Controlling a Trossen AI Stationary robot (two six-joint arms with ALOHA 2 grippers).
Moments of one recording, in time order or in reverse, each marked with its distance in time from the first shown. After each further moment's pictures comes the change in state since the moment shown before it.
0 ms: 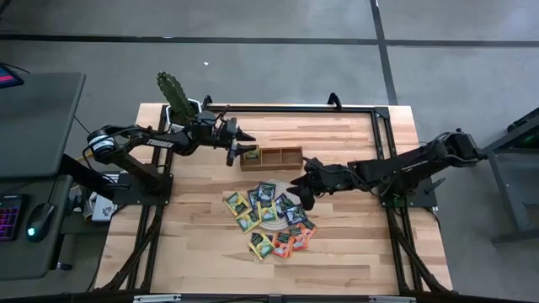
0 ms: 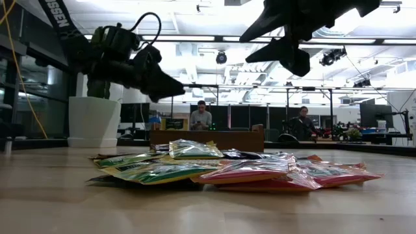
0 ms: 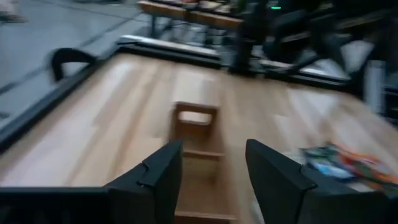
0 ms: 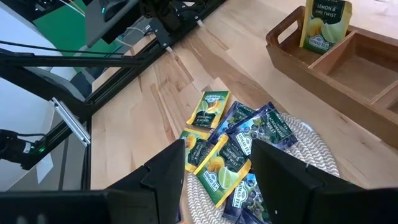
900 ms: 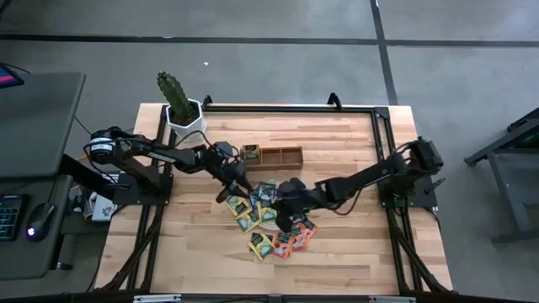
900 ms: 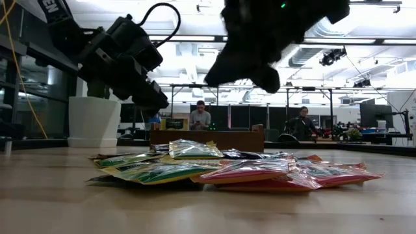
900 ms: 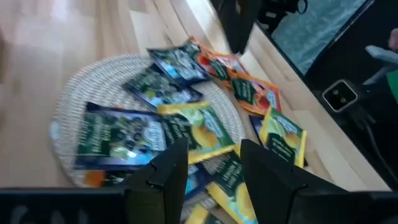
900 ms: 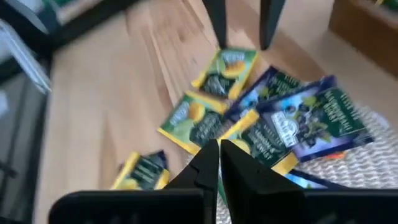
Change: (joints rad) left arm -0.374 0.000 0.002 -0.328 0.066 0.005; right arm 0.082 0.409 0.265 -0.043 0.009 -0.120
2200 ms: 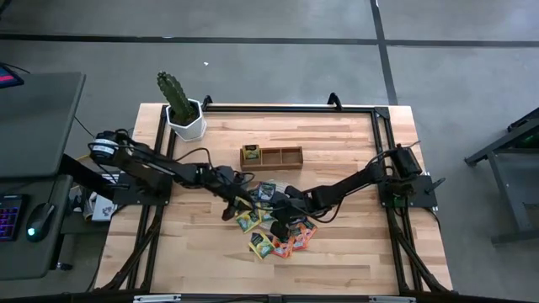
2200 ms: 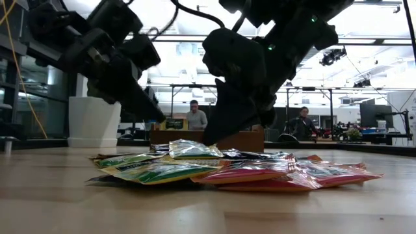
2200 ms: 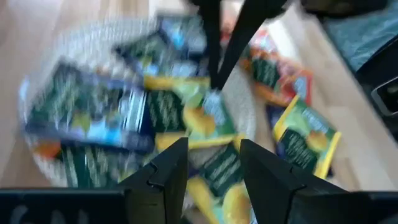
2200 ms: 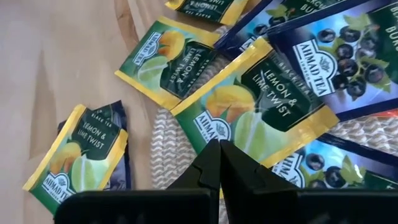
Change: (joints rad) left arm -0.262 0.038 0.000 0.001 -0.399 -0.194; right arm 0.010 0.194 0.074 -0.055 -0.048 -0.004
